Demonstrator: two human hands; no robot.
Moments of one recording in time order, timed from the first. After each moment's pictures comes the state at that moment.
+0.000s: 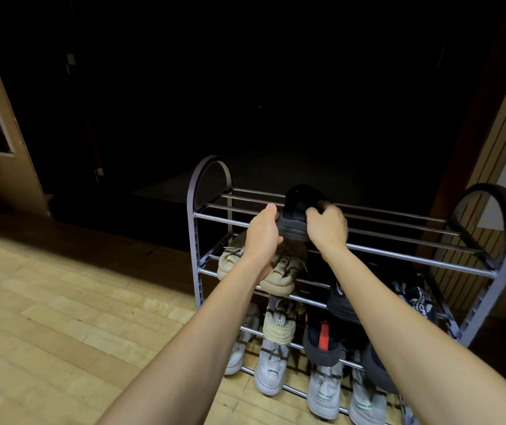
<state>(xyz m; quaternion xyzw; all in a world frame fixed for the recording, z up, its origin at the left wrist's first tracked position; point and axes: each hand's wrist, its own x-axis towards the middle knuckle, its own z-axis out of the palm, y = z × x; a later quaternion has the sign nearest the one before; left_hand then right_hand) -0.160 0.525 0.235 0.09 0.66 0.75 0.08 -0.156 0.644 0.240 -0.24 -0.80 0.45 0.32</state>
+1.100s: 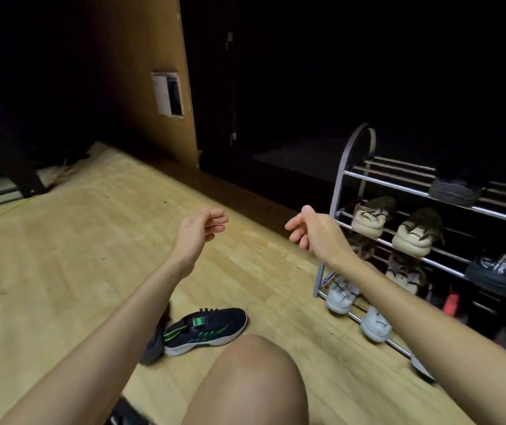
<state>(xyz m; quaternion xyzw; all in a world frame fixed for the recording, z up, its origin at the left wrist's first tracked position) -0.016 0.129 0.188 -0.04 0.72 0.68 -0.14 -0.046 0.379 0.197 0.13 -0.83 0.54 0.06</state>
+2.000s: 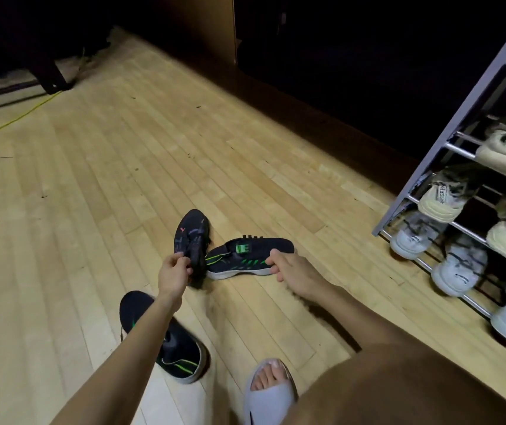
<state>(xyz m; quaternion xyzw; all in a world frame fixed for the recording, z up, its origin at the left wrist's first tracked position) 0.029 -0.031 -0.098 -0.42 0.63 0.65 -0.09 -0.038 0.233 -0.044 0.11 -0.85 0.43 -0.28</state>
